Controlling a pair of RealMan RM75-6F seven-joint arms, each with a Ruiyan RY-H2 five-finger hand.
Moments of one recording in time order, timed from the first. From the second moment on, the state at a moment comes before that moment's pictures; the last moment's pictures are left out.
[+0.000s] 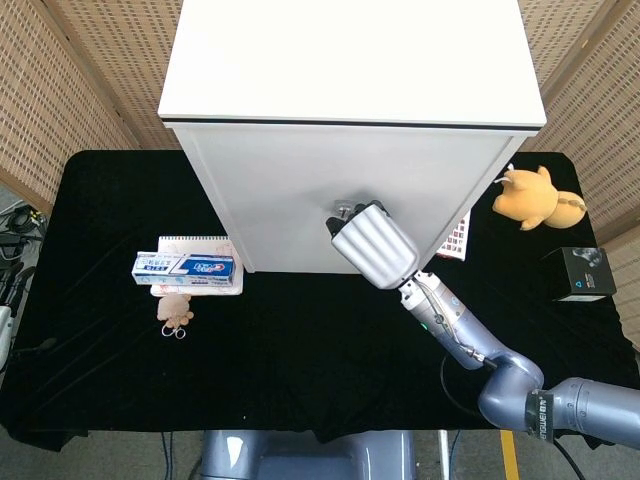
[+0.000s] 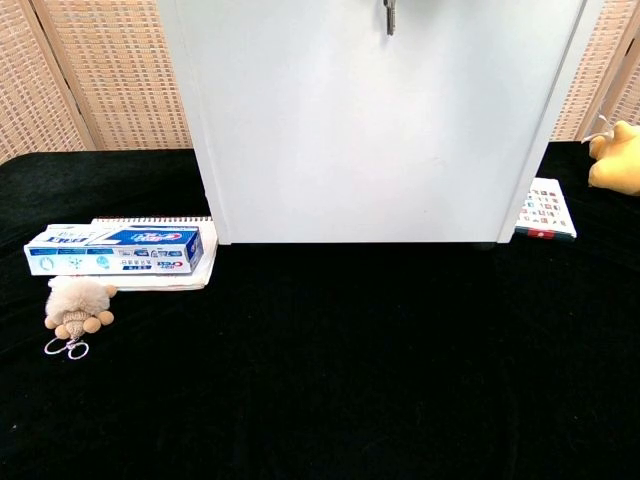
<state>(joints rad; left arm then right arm) -0.12 -1.09 -0.08 -1.60 1.35 1.37 0.01 0.90 -1.19 0.32 -1.80 -1.39 1.09 -0.91</state>
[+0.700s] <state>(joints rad) -0.12 -1.08 -0.07 -1.60 1.35 1.38 0.02 0.89 -1.17 0.30 -1.80 -1.40 1.11 -0.88</state>
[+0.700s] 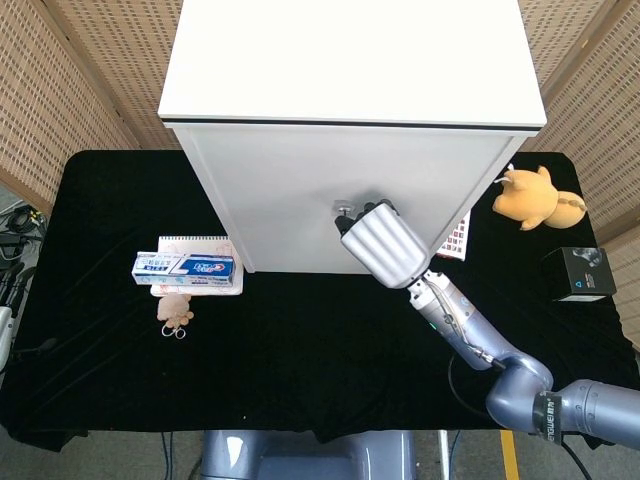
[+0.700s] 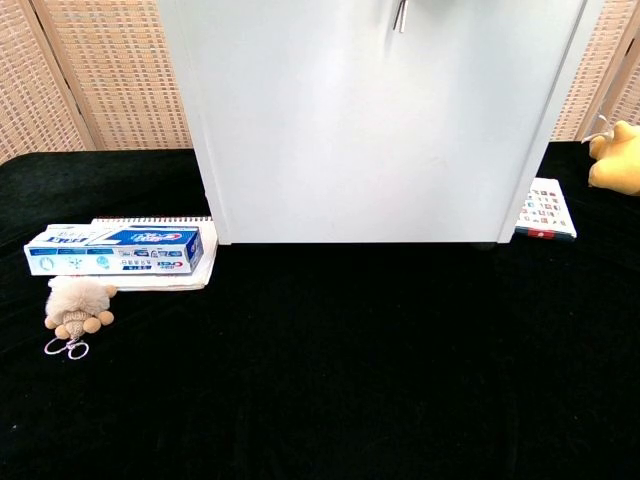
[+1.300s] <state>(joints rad) -0.12 -1.08 -0.07 -1.60 1.35 1.38 0.01 0.89 -1.17 0.29 -1.81 -1.40 1.13 -0.89</state>
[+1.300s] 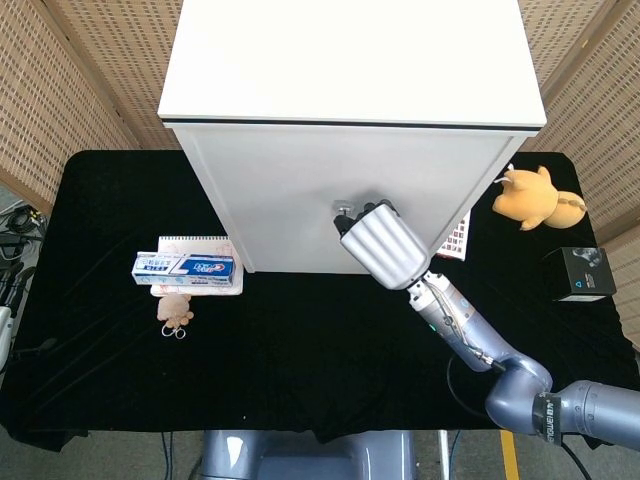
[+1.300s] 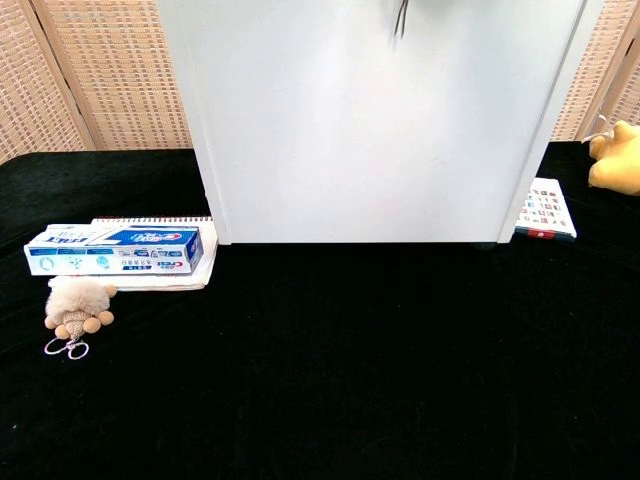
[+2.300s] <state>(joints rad) -0.10 -1.07 -0.07 -1.61 1.39 1.41 -0.02 0.71 -1.02 0.19 -1.89 -1.59 1.32 -0.73</state>
